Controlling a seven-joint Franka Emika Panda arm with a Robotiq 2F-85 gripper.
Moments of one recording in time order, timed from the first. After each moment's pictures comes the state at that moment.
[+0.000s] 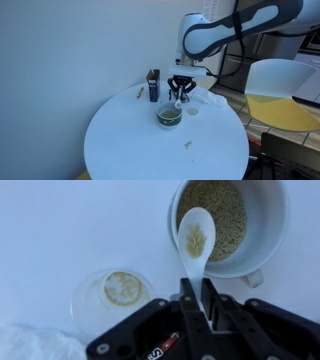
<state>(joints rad) -0.05 0.21 -0.06 -1.85 0.19 2.10 0.96</state>
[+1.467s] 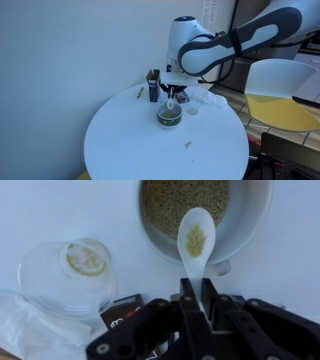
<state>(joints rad) 0.03 0.24 -0.06 -1.85 -0.05 2.28 1.06</state>
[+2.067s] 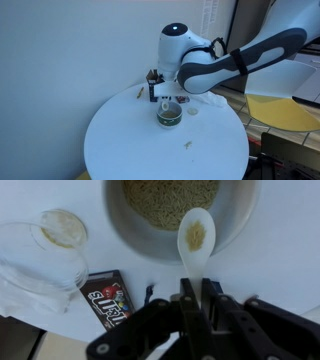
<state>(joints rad) 0.13 0.26 -0.07 -1.85 -0.37 2.36 1.24</state>
